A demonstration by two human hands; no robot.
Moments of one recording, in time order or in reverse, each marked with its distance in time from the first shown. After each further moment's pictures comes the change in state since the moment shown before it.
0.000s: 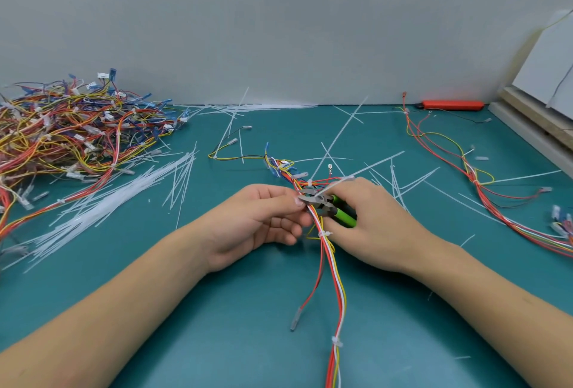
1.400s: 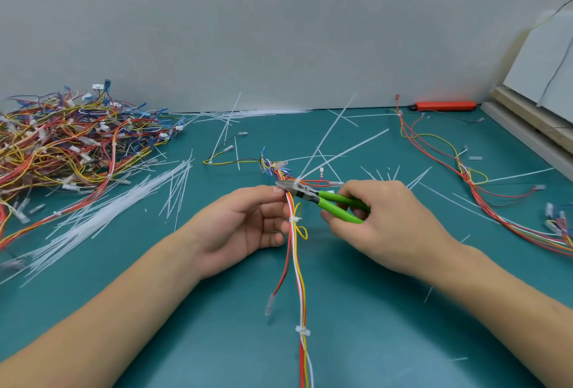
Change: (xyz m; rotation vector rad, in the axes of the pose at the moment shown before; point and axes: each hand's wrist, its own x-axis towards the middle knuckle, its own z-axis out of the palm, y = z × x) left_hand 0.001 0.000 -0.014 -0.193 0.002 -0.037; right_hand -0.013 0.003 -0.013 -0.069 0.175 0.108
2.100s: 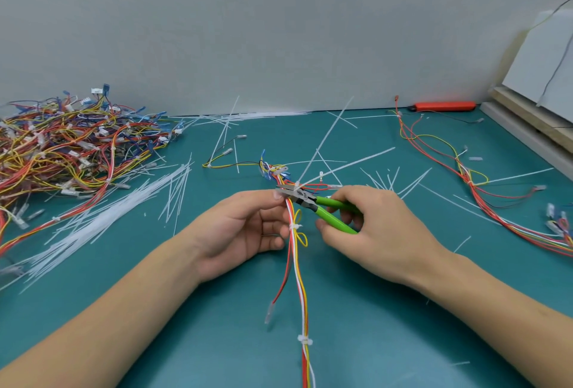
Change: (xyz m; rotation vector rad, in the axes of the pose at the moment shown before) left_hand 0.001 -0.002 -0.002 0.043 -0.028 0.016; right_hand -0.003 -0.002 0.010 0.096 -0.026 0.041
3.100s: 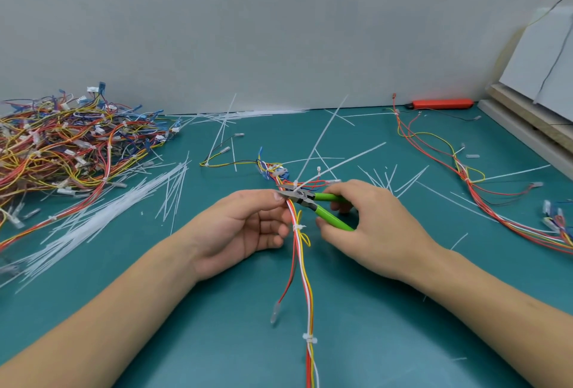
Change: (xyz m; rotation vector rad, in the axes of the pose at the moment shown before) left_hand -0.001 0.002 0.007 0.036 0.032 0.027; right_hand 0.003 0.006 0.005 -0.004 -0.019 -0.027
